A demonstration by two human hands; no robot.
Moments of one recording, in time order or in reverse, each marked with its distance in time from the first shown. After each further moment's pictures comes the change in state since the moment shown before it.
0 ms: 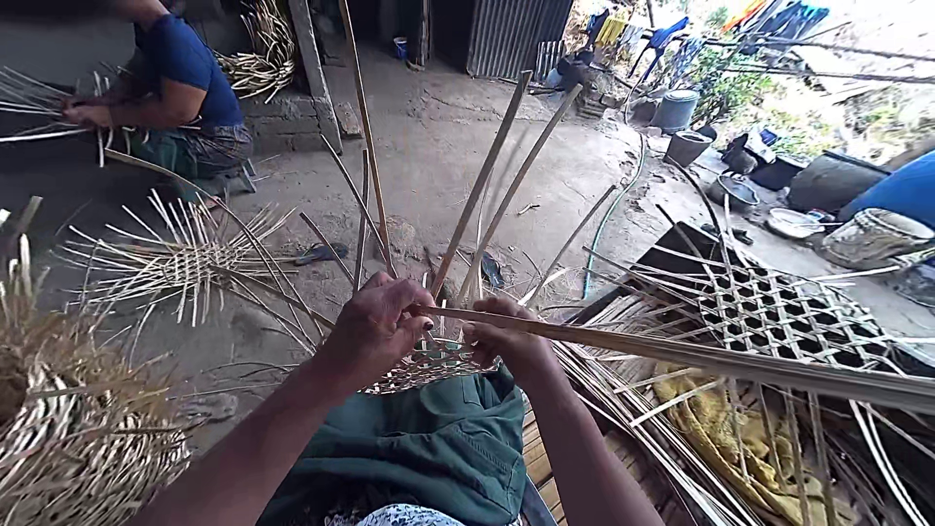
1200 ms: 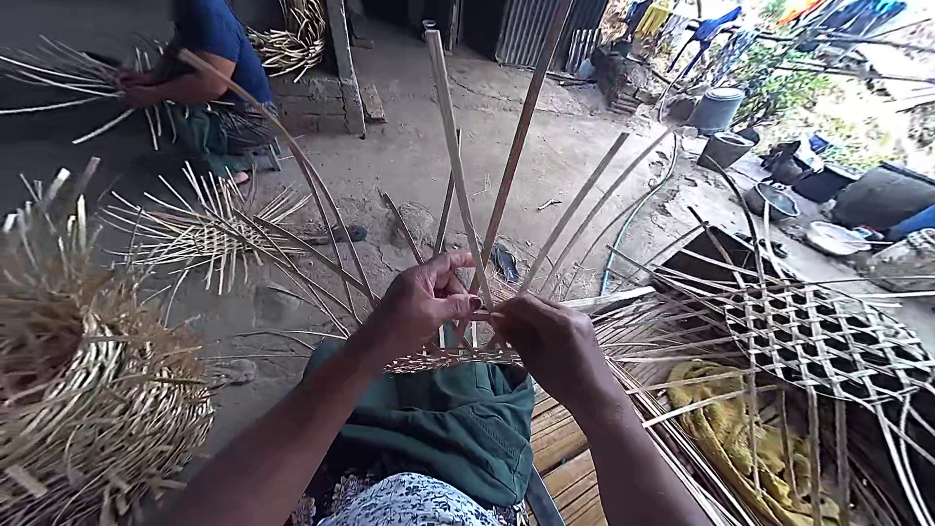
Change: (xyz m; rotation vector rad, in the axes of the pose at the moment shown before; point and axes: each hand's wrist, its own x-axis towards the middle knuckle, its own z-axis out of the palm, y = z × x) left_hand 0.008 0.032 0.001 -0.631 -0.104 -0.423; right_hand -0.031 -0.023 0.000 -0.947 0.066 -0.628
